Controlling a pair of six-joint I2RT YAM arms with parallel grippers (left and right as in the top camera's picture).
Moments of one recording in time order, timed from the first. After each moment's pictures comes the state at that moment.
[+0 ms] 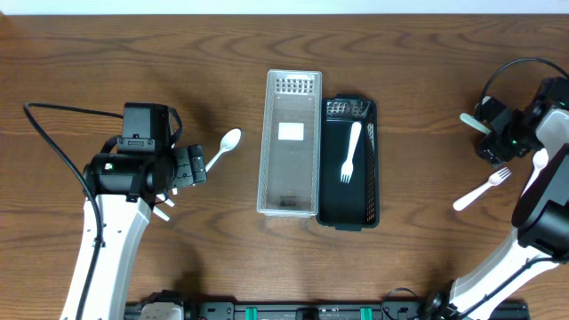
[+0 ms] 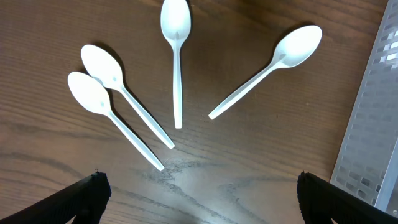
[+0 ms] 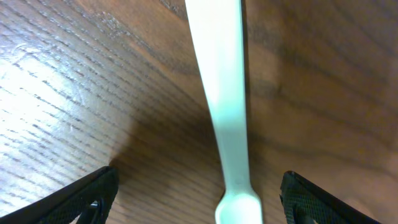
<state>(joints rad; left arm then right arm) -0.06 1.22 1.10 -1.05 -0.11 -0.23 -0.49 2.07 1.40 -0.66 -0.13 -1.15</state>
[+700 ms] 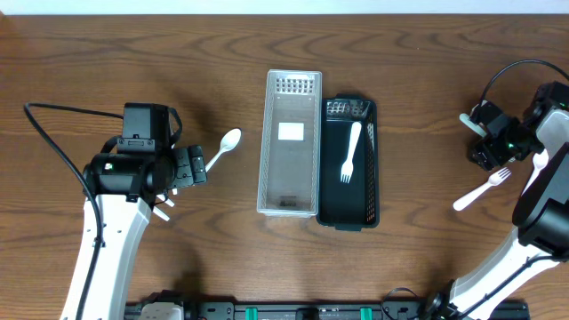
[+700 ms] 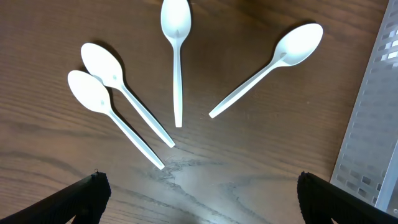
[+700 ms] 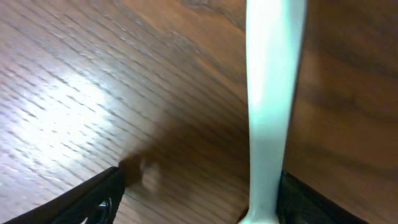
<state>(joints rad) -0.06 1.22 1.10 -1.06 -0.11 -0.23 -0.50 2.08 1.40 -0.76 -0.23 -1.10</state>
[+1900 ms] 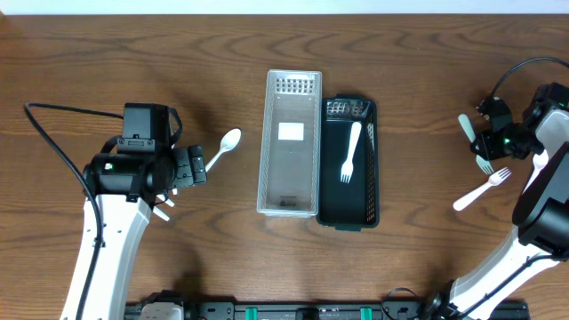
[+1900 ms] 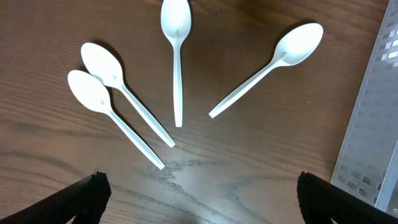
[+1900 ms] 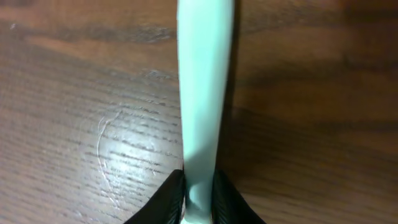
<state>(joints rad) -0.06 1.22 1.10 -1.06 -0.11 -0.23 -0.50 2.09 1.40 -0.75 -0.29 -0.68</state>
